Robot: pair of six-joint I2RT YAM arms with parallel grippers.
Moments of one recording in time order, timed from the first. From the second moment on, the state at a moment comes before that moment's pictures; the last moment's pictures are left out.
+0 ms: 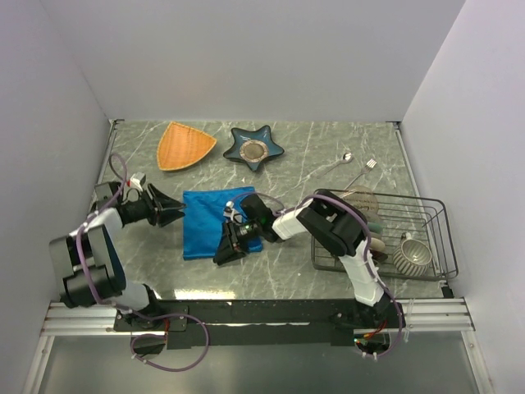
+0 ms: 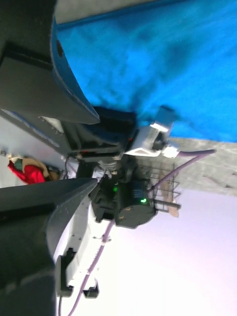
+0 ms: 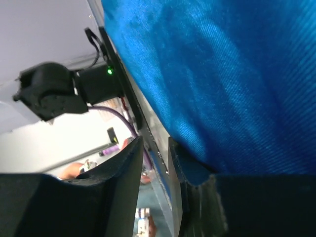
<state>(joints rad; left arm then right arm) 0.36 1.42 0.65 -0.20 1.19 -0.54 0.86 2.16 1.06 0.43 -0.91 1.05</state>
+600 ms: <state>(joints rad) 0.29 2.05 1.44 -0.57 0.91 0.05 0.69 1.94 1.32 -0.02 -0.88 0.69</state>
